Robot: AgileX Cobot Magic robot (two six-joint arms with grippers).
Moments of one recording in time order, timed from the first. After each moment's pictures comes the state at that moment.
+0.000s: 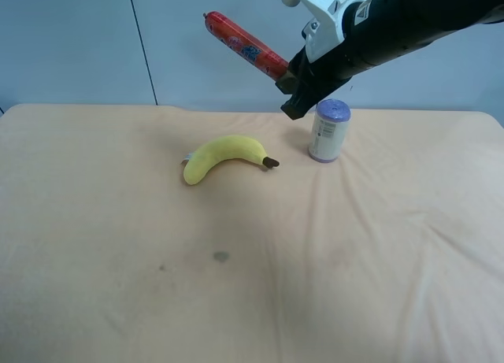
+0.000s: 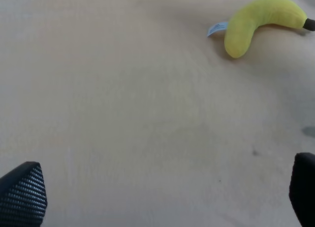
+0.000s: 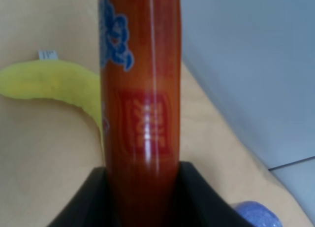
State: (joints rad) left arm -0.02 -0.01 -0.50 -0.13 1.06 0.11; right arm 0.54 1.52 -1.09 0.12 0.32 -0.69
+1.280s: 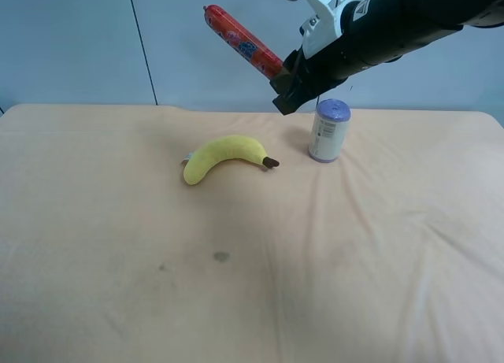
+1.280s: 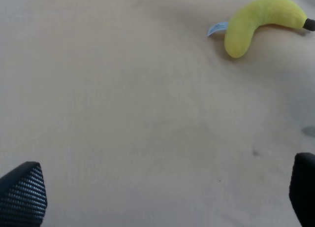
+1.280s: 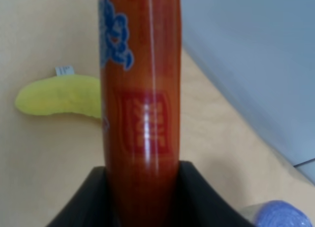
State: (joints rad) left arm -0.02 -0.01 -0.50 -0.13 1.06 0.11; right arm 0.54 1.52 -1.09 0.23 0.31 -0.69
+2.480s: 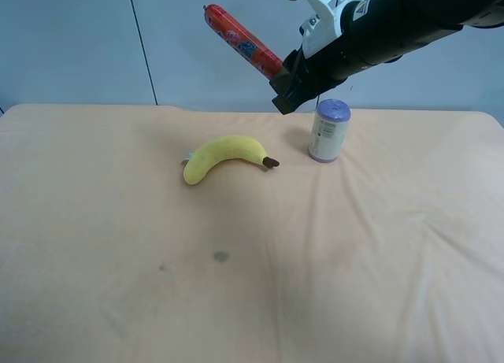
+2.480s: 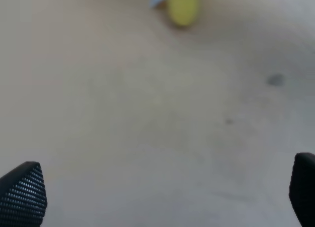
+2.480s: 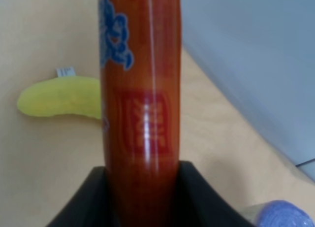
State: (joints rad) left arm -0.11 0.53 -0.74 -0.24 1.04 0.45; right arm 0.54 1.52 -1.09 0.24 0.31 -0.69
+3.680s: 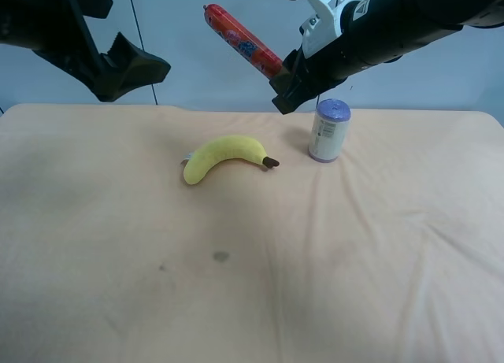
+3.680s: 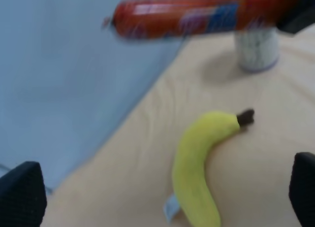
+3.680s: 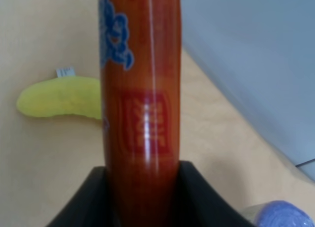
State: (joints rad) left arm -0.54 1.19 -0.93 -0.12 0.24 0.62; right arm 0.54 1.52 -1.09 0.24 0.31 -0.69
